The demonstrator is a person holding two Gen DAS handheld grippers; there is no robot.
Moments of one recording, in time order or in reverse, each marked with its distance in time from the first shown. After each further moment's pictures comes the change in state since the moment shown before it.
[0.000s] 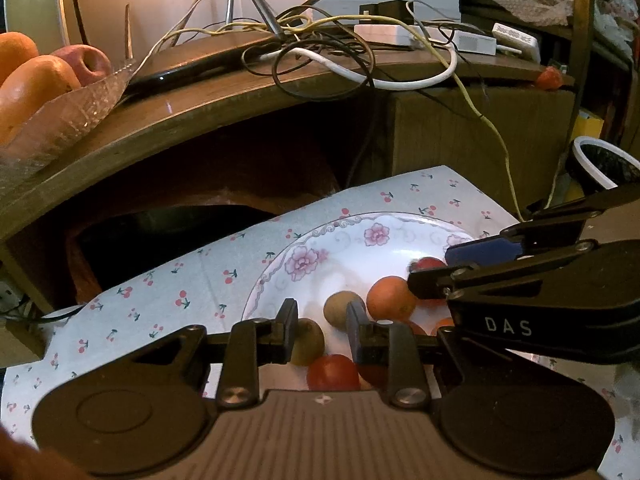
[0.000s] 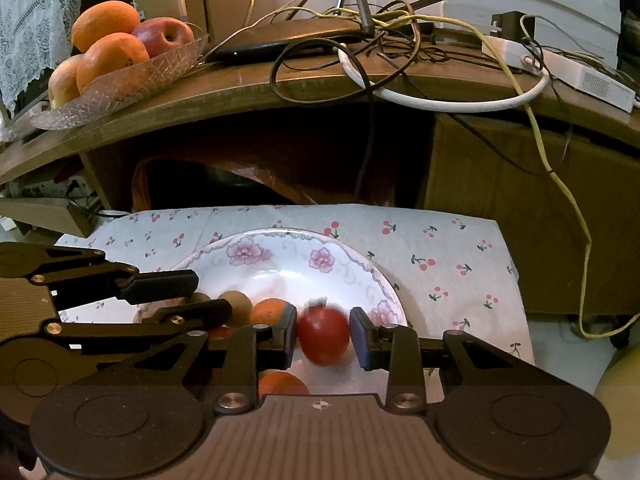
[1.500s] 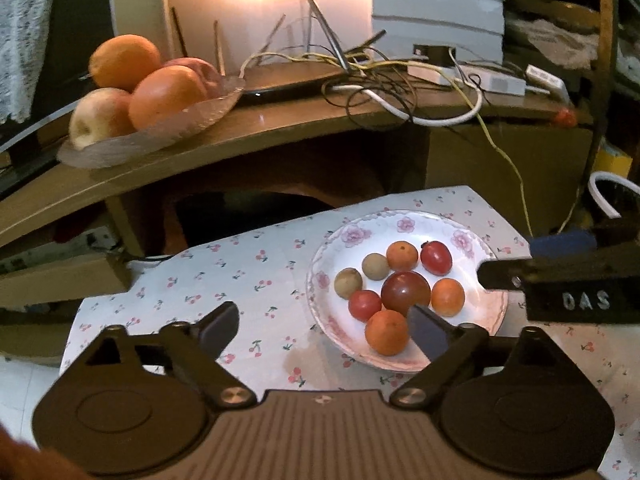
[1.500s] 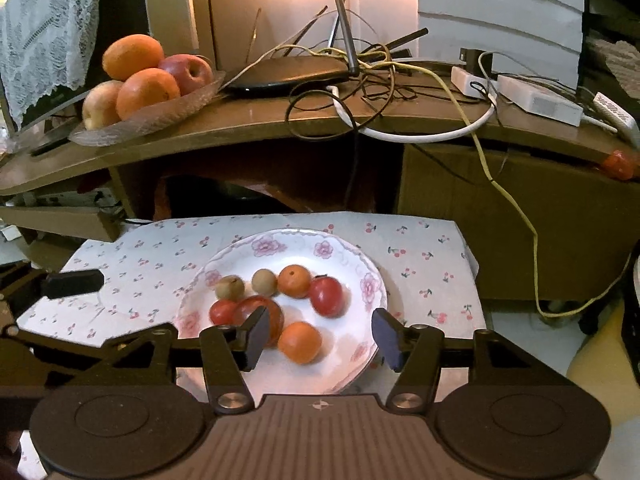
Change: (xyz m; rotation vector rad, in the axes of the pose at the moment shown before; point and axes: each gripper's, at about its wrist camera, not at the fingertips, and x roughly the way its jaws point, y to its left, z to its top) left arm -0.101 0.002 -0.037 -0.133 -0.054 0.144; right arm -0.079 0.014 -0.024 0.016 -0.061 -0.043
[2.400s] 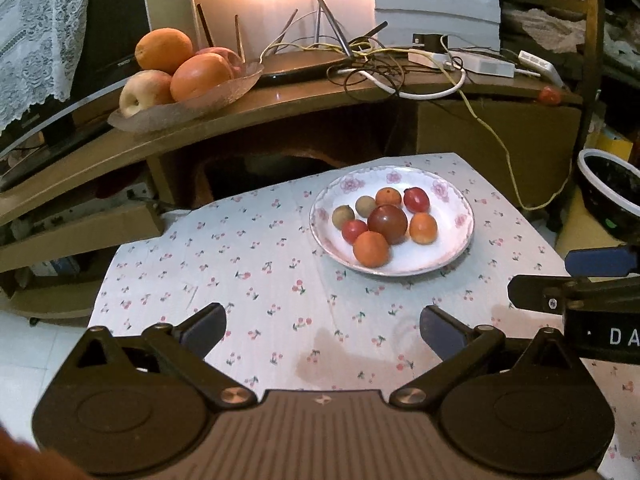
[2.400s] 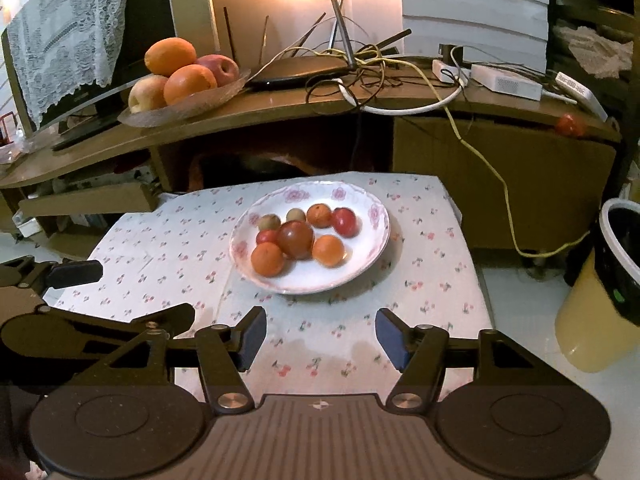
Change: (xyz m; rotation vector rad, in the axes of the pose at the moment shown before) left arm -0.073 -0.023 -0.053 -0.005 0.037 0.059; right arm -0.084 0.025 -0.064 0.045 0.001 -0.008
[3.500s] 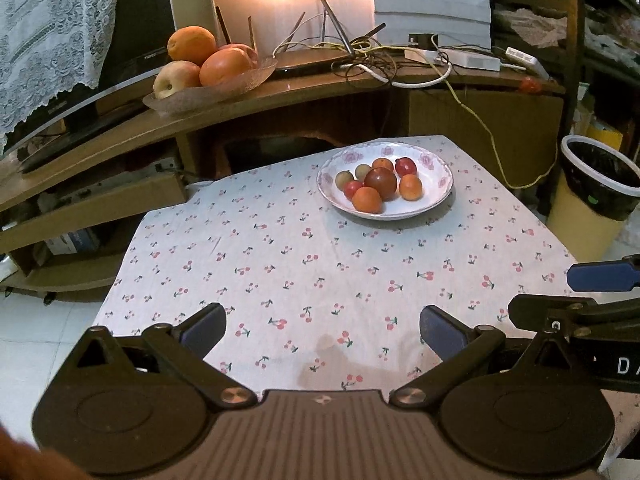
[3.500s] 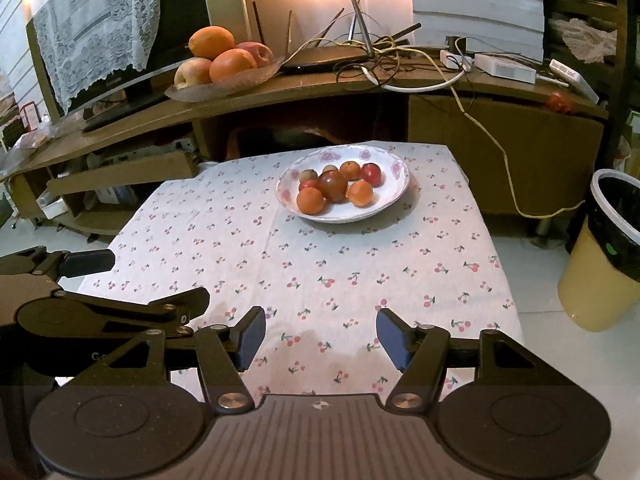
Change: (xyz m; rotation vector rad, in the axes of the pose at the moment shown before) left arm -0.062 0.002 -0.057 -0.005 -0.004 0.015; right arm -0.061 0.031 -0.059 0.003 0.017 0.029
